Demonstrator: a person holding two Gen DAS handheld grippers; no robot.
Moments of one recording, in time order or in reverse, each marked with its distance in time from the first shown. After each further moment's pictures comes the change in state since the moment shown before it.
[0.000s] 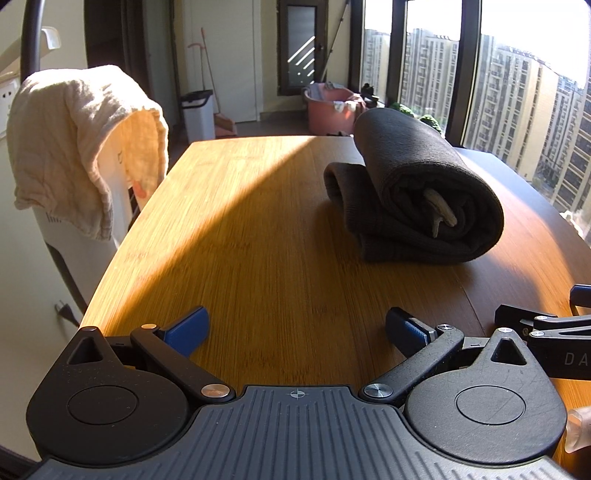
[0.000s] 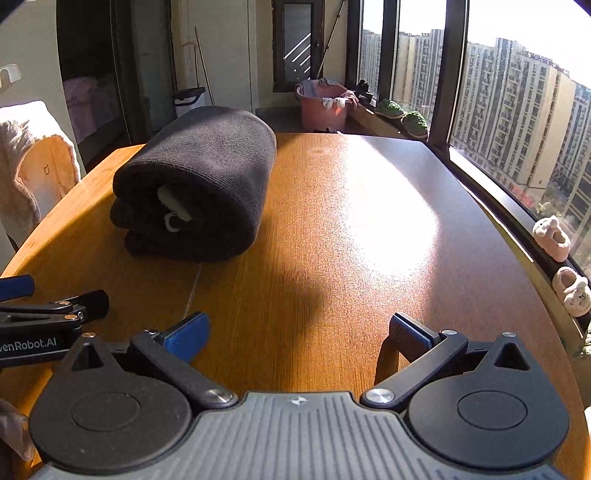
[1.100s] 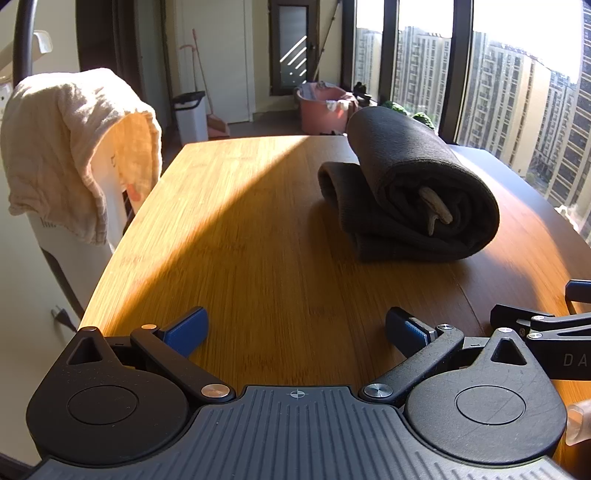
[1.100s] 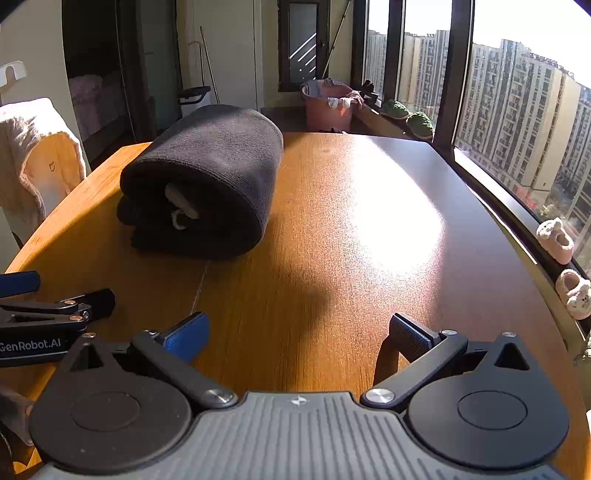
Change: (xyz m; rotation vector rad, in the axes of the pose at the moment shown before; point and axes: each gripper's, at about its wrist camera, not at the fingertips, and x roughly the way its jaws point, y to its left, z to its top) left arm 0.000 0.000 -0.002 0.004 -0.004 -0.005; right arm -0.002 0.000 -0.001 -0.012 0.001 0.011
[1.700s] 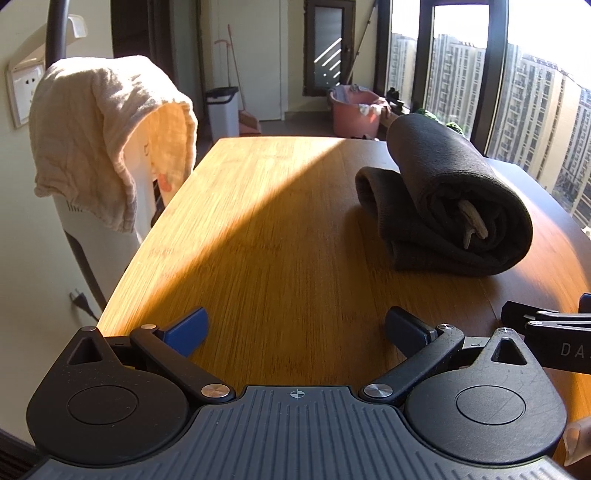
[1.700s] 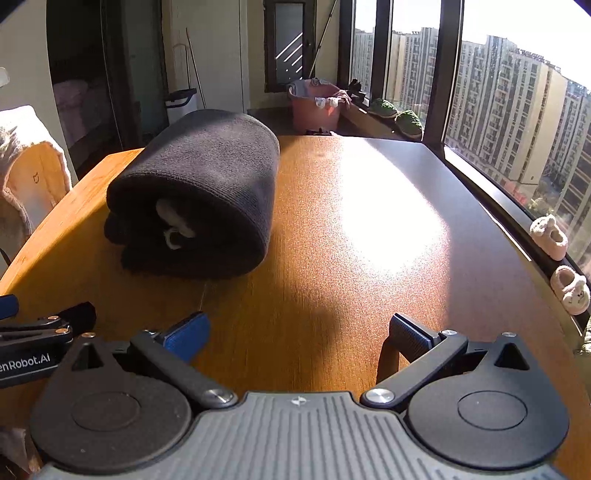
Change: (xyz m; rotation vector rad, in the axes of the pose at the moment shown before) left arm 0.001 0.009 0.003 -0.065 0.002 0.070; right arm 0.012 0.008 0.013 0.031 0.000 -0.037
